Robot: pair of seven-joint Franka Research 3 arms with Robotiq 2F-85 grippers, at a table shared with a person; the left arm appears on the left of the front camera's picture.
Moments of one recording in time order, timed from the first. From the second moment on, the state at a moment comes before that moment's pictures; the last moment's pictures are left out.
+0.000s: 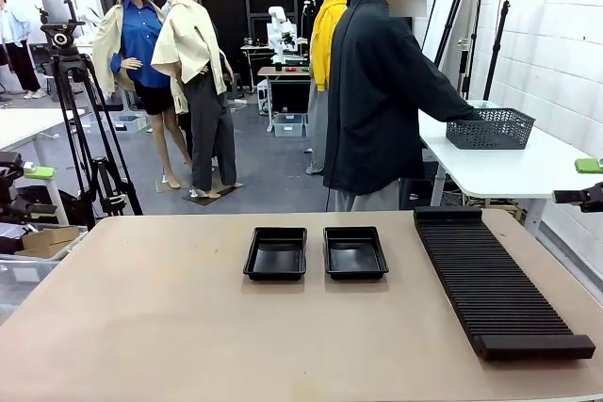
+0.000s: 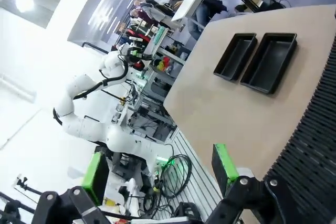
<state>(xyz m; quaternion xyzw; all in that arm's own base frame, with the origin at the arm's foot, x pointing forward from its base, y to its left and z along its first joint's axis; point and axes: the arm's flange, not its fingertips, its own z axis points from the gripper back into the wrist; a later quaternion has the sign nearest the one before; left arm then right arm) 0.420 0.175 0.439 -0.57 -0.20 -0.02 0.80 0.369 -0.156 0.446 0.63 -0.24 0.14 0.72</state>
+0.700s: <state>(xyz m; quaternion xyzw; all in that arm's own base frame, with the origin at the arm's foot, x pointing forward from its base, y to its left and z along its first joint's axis) 0.423 0.175 0.438 -0.56 -0.21 -0.03 0.80 0.375 -0.161 0.440 0.64 -0.23 0.14 0.72</state>
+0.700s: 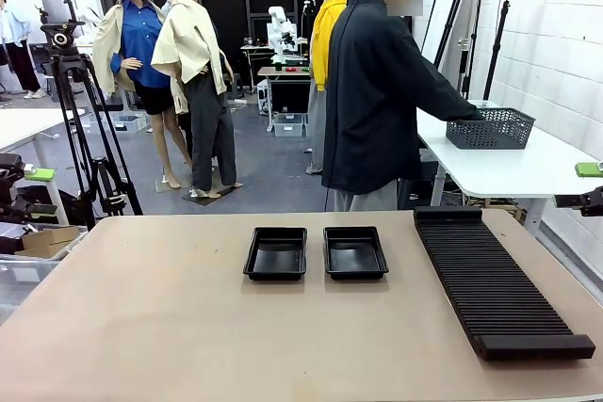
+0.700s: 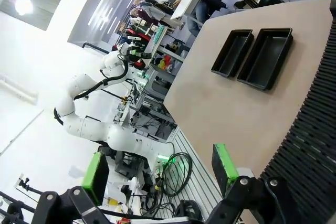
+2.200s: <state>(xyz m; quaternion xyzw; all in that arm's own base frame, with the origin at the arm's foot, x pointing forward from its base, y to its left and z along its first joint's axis) 0.423 0.175 0.437 -0.56 -0.21 -0.03 0.80 0.375 -0.161 0.440 0.63 -0.23 0.14 0.72</state>
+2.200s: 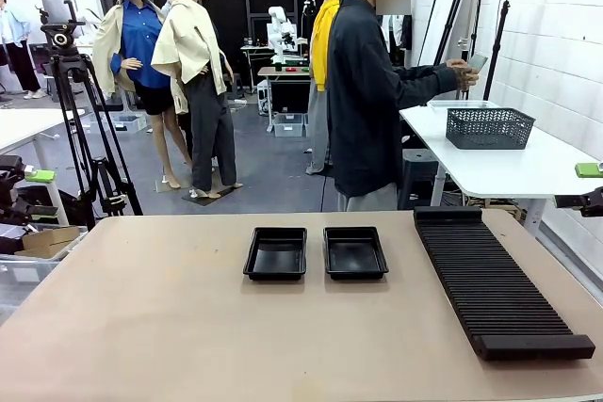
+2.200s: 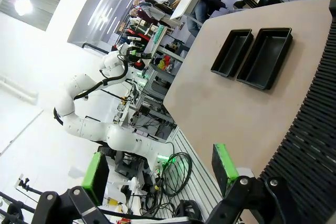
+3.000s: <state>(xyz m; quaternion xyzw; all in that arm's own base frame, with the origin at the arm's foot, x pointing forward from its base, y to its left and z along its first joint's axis) 0.423 0.175 0.437 -0.56 -0.21 -0.03 0.80 0.375 -0.161 0.440 0.63 -0.23 0.14 0.72</state>
